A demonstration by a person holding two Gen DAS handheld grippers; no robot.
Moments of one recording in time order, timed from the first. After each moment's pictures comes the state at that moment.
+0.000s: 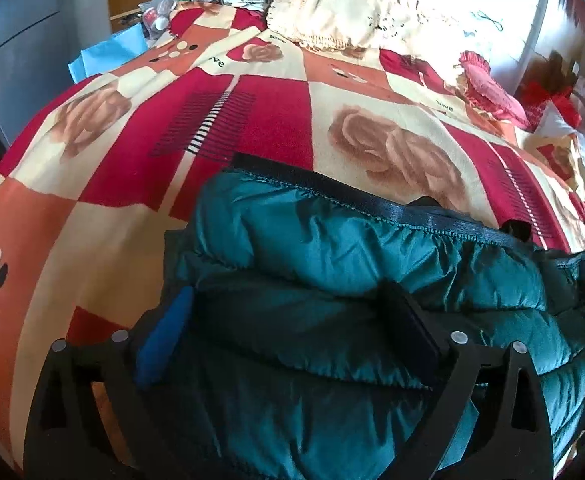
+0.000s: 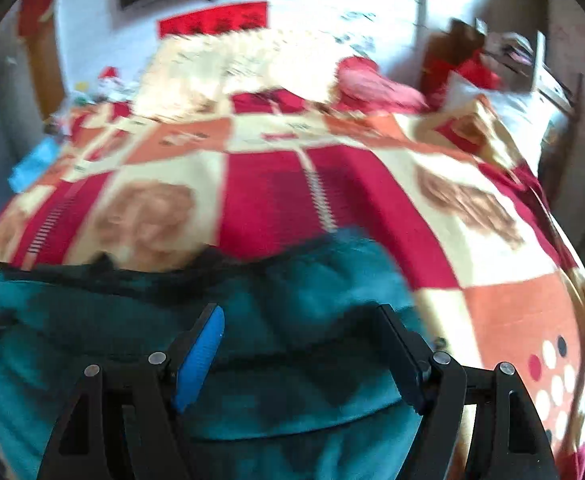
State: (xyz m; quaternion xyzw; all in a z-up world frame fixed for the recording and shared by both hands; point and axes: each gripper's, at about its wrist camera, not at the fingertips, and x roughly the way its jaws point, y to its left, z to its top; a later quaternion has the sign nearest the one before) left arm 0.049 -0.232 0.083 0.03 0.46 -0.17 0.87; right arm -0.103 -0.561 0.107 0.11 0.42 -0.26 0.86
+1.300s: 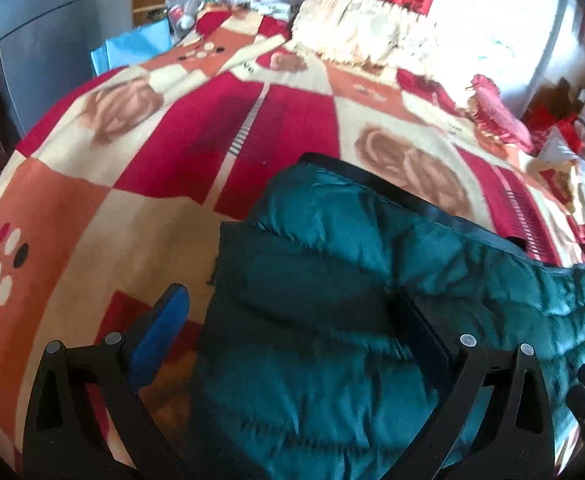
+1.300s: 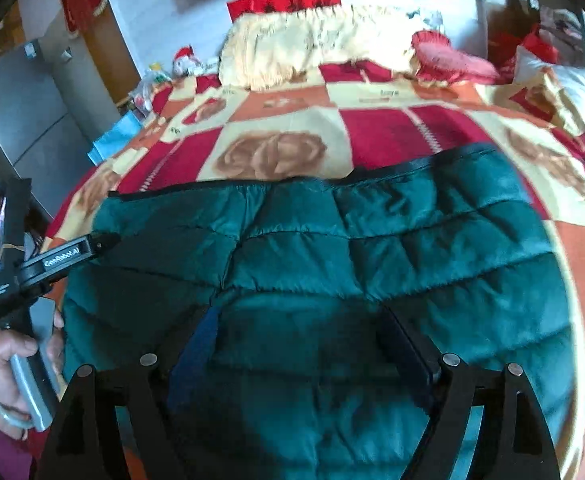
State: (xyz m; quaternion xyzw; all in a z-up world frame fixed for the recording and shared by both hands) left arm 0.038 -0.191 0.097 -0.01 0.45 -0.16 0.88; right arm -0.153 -0.437 0.127 0.15 0.40 -0.11 0.90
